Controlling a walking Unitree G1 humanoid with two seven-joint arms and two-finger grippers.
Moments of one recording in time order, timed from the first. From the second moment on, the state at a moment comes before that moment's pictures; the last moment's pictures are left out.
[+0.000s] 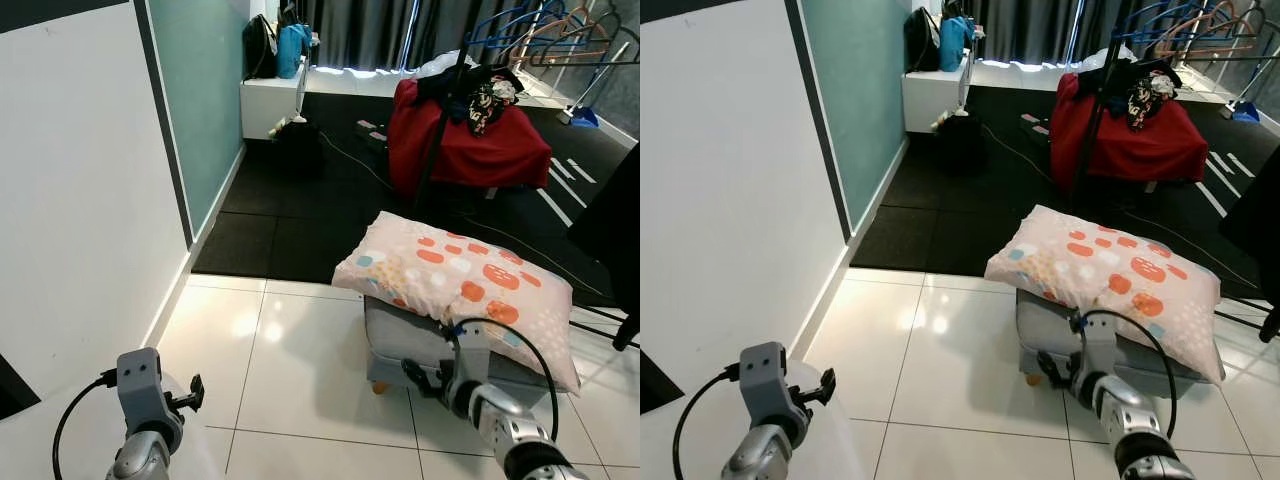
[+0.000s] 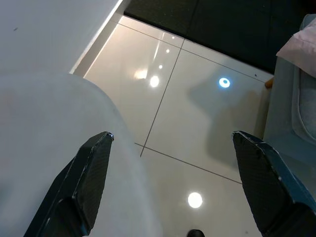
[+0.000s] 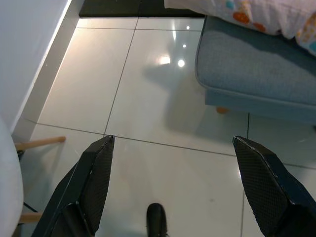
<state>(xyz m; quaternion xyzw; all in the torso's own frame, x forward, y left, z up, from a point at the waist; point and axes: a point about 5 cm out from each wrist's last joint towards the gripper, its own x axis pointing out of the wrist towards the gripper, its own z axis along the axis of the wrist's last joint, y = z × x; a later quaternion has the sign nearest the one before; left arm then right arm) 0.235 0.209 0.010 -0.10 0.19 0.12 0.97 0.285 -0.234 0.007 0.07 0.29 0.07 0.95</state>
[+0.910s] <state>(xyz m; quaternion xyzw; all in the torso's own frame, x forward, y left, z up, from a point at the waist) 0.195 0.236 0.000 0.01 0.22 0.26 0.94 0.297 -0.199 0.011 0.09 0.28 0.16 0.94</state>
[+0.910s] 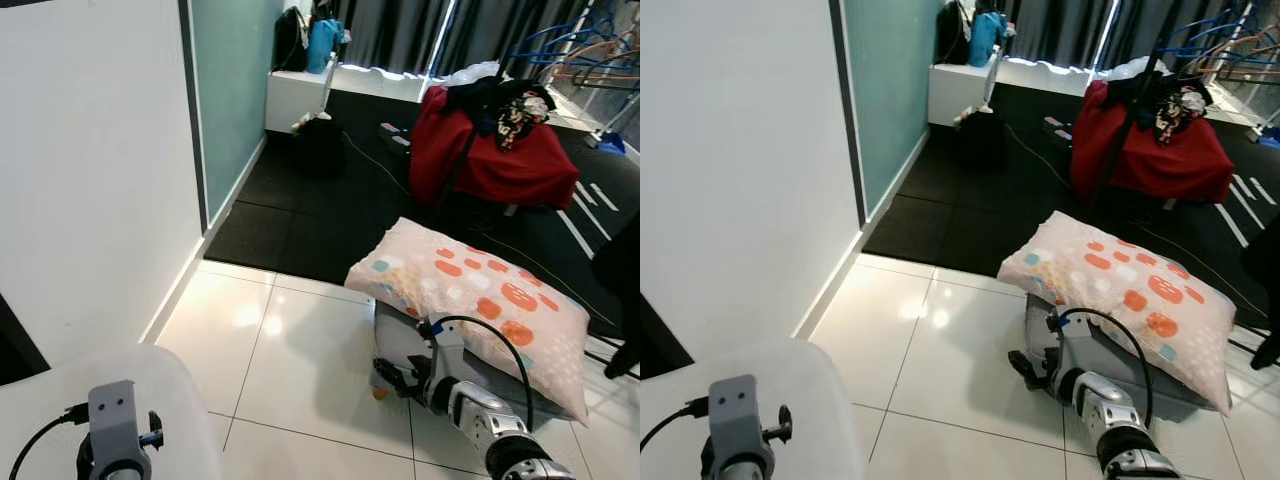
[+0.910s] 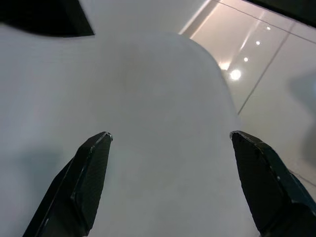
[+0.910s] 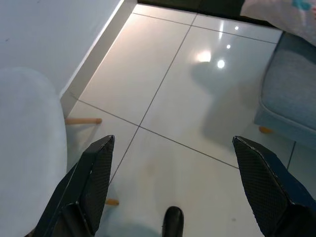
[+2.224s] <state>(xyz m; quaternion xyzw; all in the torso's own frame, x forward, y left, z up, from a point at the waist) 0.206 0.242 0.012 -0.03 0.15 0.25 0.96 0.299 -0.197 0.008 0.09 0.29 0.14 0.94</state>
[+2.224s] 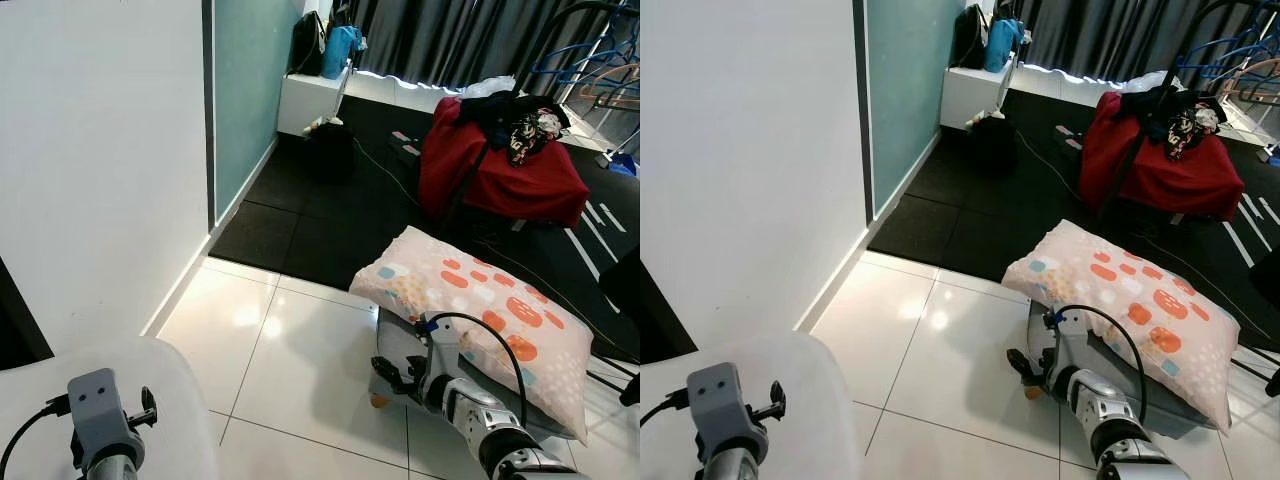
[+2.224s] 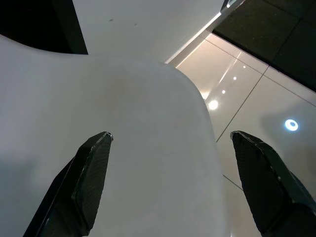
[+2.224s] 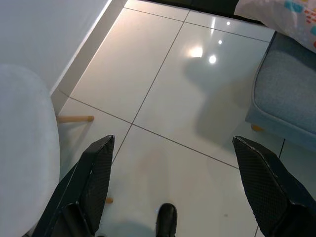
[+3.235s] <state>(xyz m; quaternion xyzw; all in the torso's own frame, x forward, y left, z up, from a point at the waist) 0.194 0.242 0.015 0.00 0.16 0.22 0.96 0.303 -0.188 0.014 0.10 0.27 0.16 0.94</state>
